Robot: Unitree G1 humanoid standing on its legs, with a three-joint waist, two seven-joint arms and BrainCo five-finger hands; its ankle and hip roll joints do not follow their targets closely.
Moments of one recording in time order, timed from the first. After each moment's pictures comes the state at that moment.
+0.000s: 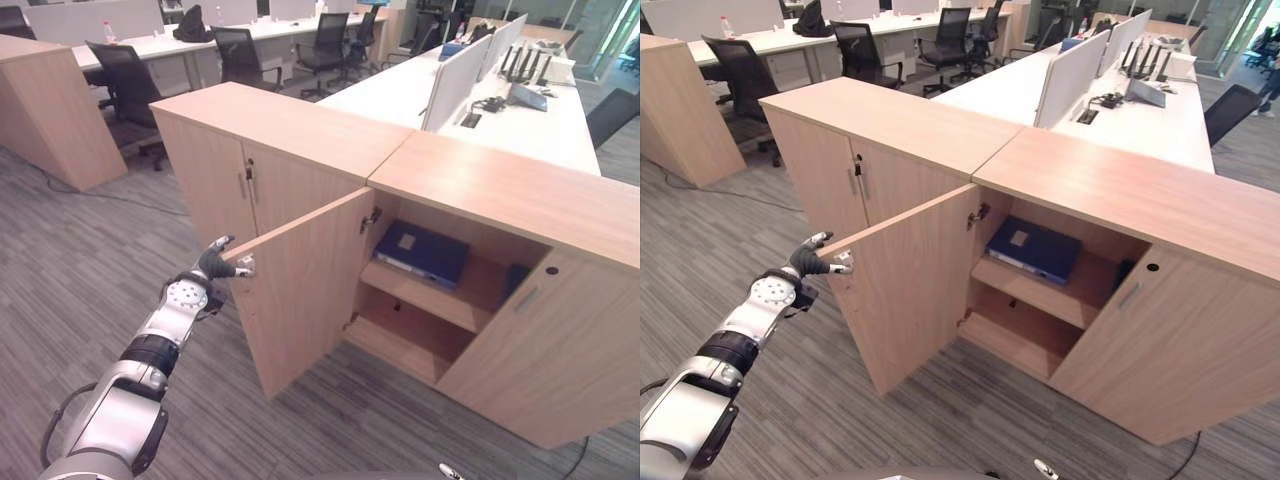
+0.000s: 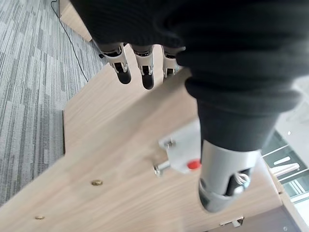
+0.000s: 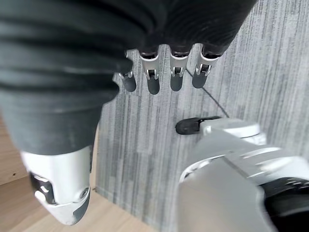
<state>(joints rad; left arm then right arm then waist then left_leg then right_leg) -0.60 0.55 -0.35 0.83 -0.06 0.04 0.04 0.07 -0.25 0.04 1.29 0.49 0.06 0.13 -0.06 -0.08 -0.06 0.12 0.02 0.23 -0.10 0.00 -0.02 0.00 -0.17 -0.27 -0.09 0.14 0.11</state>
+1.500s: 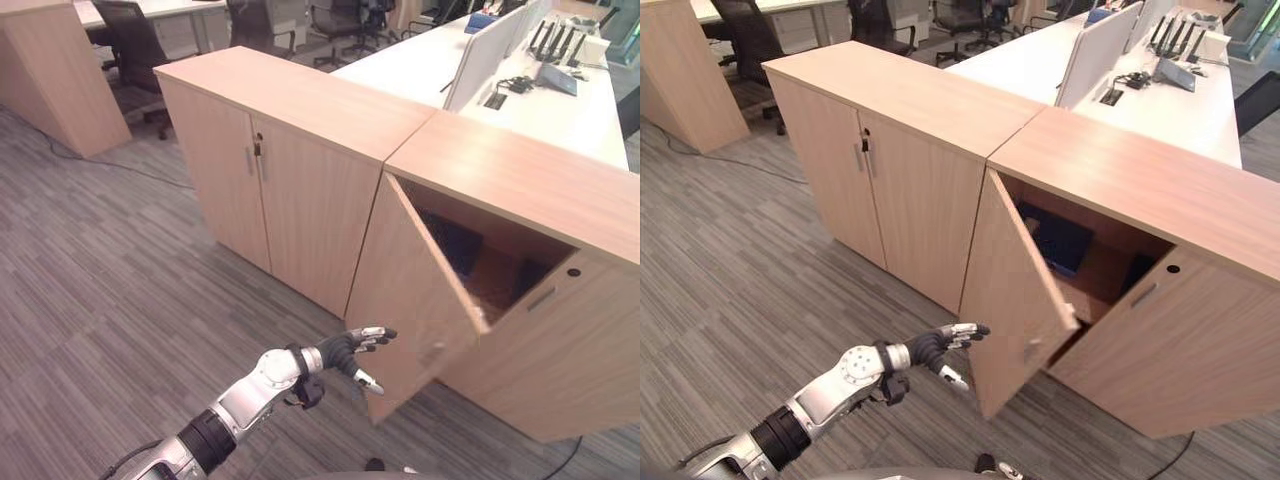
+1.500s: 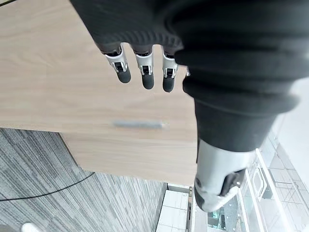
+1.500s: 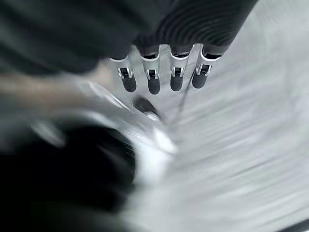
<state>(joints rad) -0.22 0.41 -0.73 0.13 -0.25 0.05 -0.38 -0.01 -0.22 0.52 1.35 -0.26 0.06 0.21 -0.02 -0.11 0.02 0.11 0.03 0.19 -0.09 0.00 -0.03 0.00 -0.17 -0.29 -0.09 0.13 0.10</state>
